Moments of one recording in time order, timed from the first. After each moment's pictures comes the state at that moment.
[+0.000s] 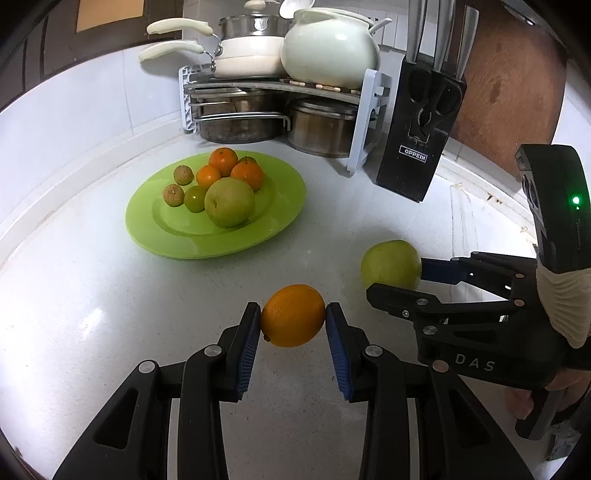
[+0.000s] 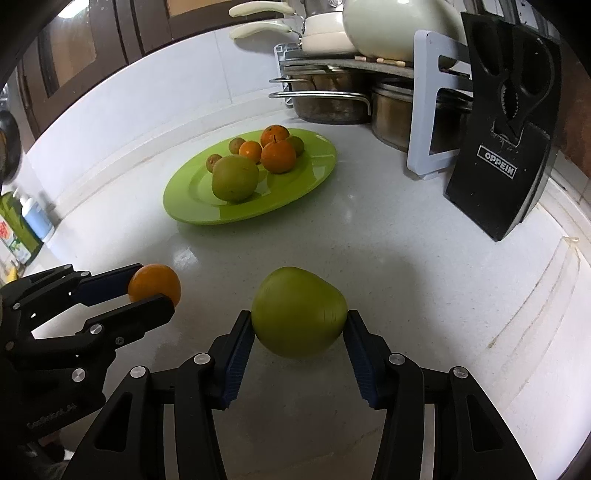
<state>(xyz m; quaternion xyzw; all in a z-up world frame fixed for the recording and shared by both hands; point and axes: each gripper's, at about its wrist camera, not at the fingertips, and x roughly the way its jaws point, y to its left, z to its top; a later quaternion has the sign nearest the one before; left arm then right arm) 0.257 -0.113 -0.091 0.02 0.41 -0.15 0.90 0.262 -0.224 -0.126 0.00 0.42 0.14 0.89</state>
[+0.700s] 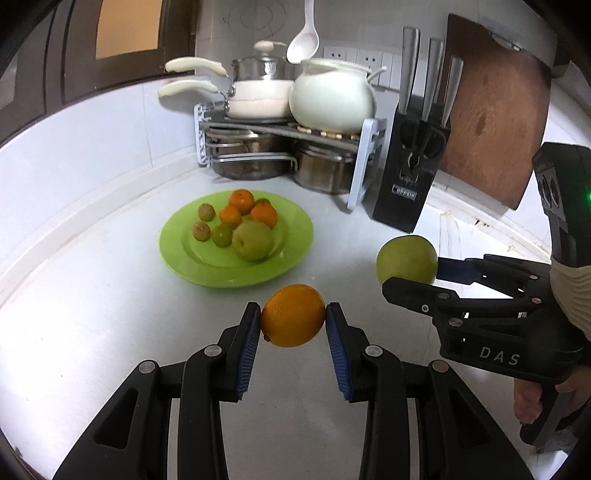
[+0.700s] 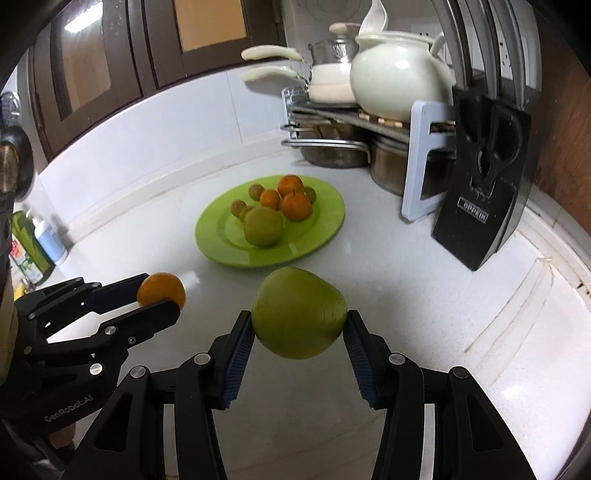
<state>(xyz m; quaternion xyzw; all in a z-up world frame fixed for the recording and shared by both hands) 0.229 -0.083 -0.045 0.01 0.36 -0.15 0.92 0.229 -0.204 -0.068 0.00 0.37 0.13 0.92</state>
